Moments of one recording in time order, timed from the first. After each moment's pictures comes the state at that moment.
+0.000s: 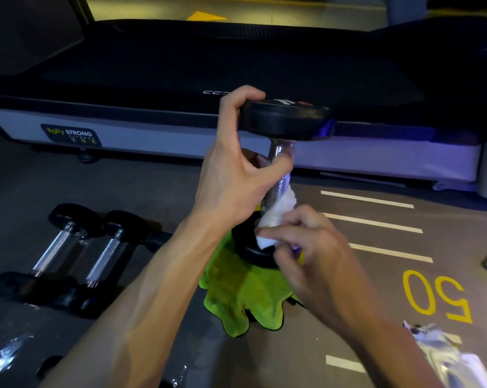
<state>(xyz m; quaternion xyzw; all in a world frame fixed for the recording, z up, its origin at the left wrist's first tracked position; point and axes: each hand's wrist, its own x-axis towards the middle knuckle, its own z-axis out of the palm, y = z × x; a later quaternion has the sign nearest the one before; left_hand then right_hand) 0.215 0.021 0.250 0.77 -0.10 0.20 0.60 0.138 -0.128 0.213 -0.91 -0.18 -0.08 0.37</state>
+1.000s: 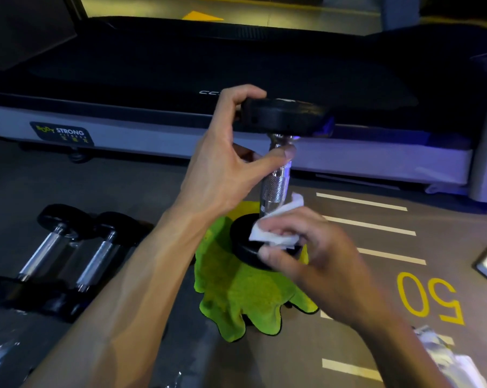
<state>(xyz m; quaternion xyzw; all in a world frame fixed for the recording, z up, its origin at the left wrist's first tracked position) 0.222 0.040 0.260 0.79 -0.14 0.16 0.58 0.150 -0.137 0.215 -0.85 -0.16 0.00 0.50</state>
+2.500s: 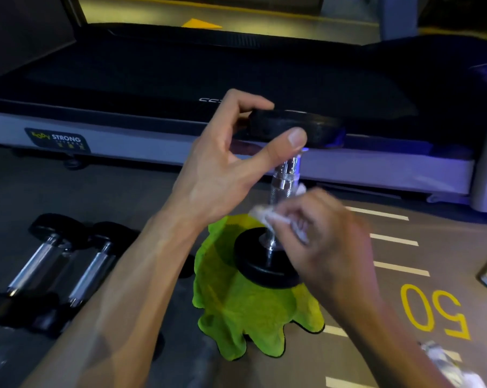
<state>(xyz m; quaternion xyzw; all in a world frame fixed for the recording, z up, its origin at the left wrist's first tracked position) 0.233 0.047 0.272 0.78 -0.15 0.13 0.60 0.180 -0.121 0.222 -0.89 -0.15 -0.24 0.34</state>
